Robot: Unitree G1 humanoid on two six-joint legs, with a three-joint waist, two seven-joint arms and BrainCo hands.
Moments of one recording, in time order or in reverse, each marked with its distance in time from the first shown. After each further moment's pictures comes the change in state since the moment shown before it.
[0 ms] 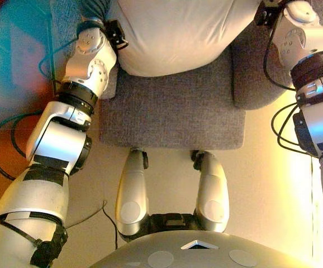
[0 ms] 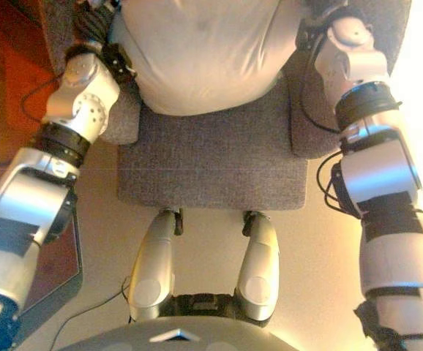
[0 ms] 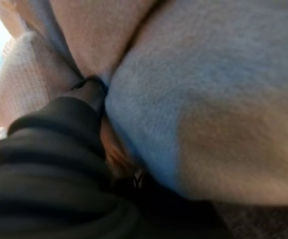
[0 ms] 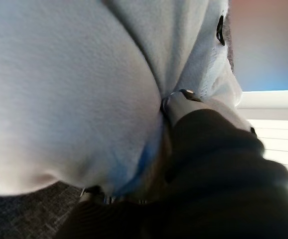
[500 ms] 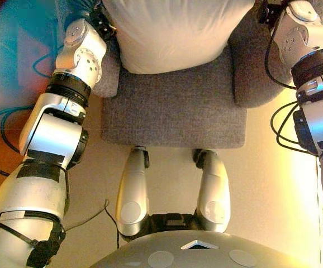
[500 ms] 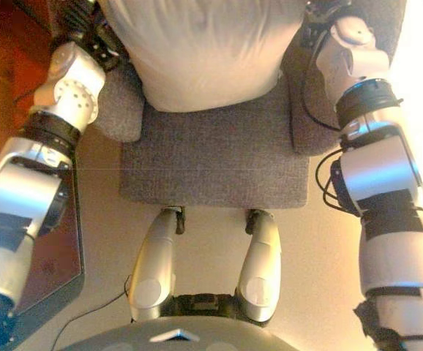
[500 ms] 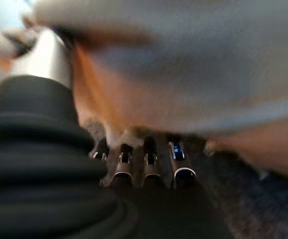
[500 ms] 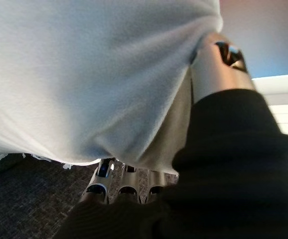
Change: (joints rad) left arm -0.016 0.048 0.034 0.064 -0.201 -0.076 -0.046; right arm -0.002 0.004 -0.007 0.019 0.051 -0.014 -0.046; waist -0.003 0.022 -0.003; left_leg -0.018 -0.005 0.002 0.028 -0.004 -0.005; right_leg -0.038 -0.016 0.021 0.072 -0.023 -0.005
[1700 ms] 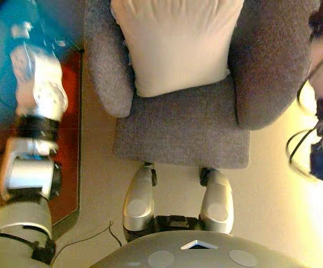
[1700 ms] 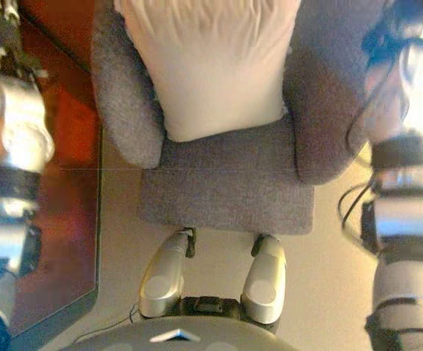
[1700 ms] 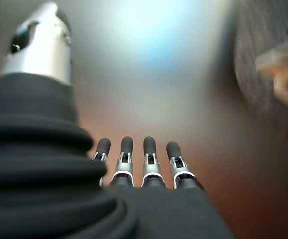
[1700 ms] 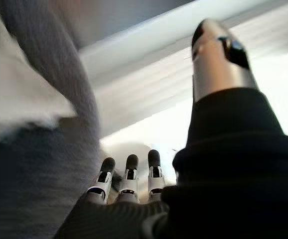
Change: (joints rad) left arm 0.643 0.028 0.371 -0.656 0.107 -0.240 -0.185; right arm 0.691 -0.036 -0.439 -0.669 0.205 -0.193 -0.001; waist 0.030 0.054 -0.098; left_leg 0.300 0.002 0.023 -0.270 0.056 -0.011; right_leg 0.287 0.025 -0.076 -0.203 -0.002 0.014
